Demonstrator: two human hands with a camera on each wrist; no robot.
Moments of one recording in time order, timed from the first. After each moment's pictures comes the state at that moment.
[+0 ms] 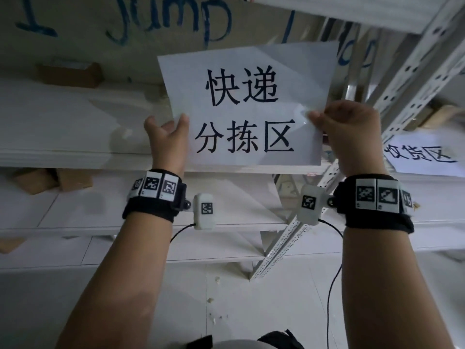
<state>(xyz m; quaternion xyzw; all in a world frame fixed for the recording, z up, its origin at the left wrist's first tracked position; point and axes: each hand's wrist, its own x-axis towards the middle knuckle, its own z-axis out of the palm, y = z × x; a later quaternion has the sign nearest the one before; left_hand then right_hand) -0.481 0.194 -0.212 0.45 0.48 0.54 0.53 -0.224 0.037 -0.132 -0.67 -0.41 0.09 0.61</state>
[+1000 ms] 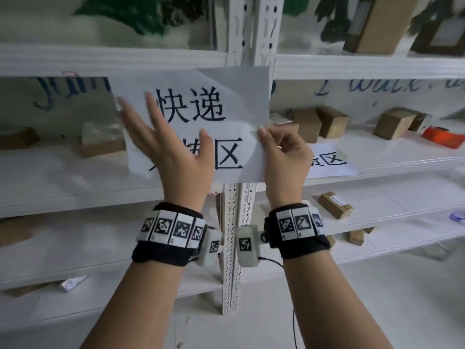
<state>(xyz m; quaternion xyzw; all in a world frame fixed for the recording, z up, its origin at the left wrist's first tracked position) -0.232 -0.043 -0.114 0.67 0.35 0.65 0.08 -0.078 -0.113 -0.123 -0.50 -0.32 0.04 0.81</state>
